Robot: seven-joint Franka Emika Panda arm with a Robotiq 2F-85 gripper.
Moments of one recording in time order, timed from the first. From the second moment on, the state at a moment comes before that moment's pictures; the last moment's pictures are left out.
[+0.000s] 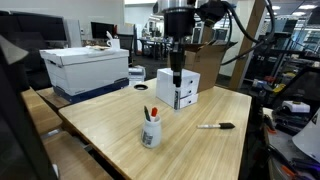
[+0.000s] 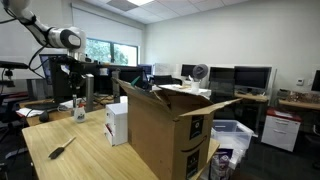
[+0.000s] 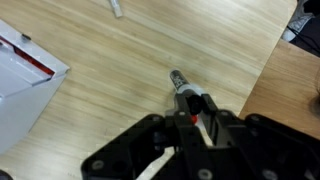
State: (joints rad) arm 0.26 0.06 0.21 -2.11 0.04 2.08 0.13
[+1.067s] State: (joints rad) arm 0.18 0.00 0.14 -2.37 0.13 2.33 -0.07
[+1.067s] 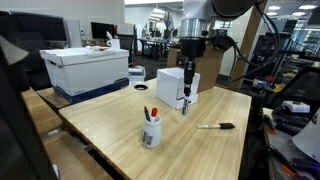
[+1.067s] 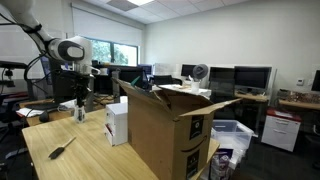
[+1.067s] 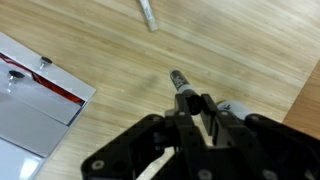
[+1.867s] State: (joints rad) arm 0.18 0.00 0.14 -2.41 0.13 2.37 -0.08
